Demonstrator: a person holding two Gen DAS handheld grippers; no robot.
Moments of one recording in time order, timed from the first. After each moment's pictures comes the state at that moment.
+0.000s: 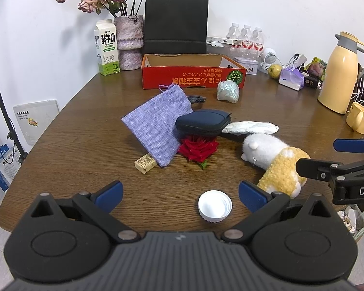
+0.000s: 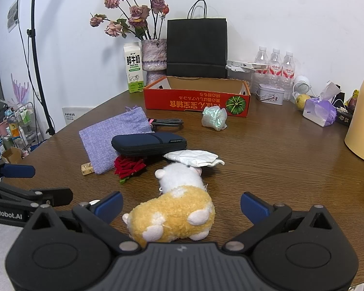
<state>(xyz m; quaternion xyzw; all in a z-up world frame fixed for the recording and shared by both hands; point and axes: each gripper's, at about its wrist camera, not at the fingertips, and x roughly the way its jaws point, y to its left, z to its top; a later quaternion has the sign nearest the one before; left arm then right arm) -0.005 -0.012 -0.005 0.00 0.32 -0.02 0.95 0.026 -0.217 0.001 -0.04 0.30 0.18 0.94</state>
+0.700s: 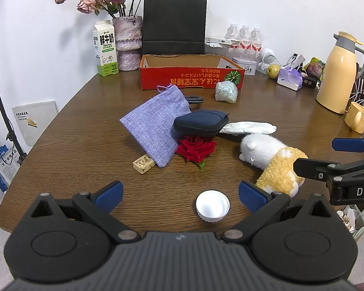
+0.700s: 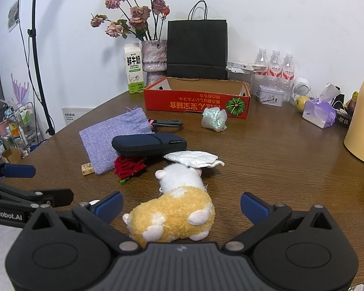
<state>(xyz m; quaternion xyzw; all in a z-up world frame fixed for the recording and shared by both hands) -0.005 -0.012 -0.005 0.00 0.32 -0.02 0.95 0.025 -0.218 0.001 -0.04 0.29 0.18 0.94</state>
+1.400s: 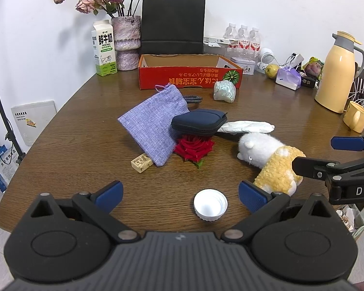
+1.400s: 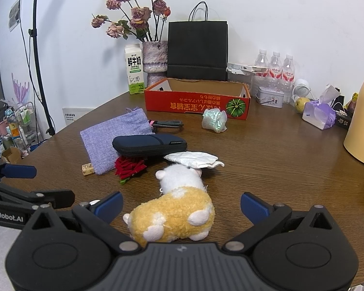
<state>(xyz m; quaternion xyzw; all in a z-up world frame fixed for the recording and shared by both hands) -0.005 -0.012 -0.005 0.00 0.32 -0.02 0.95 0.025 -0.218 0.002 -0.04 0.29 0.18 0.94</state>
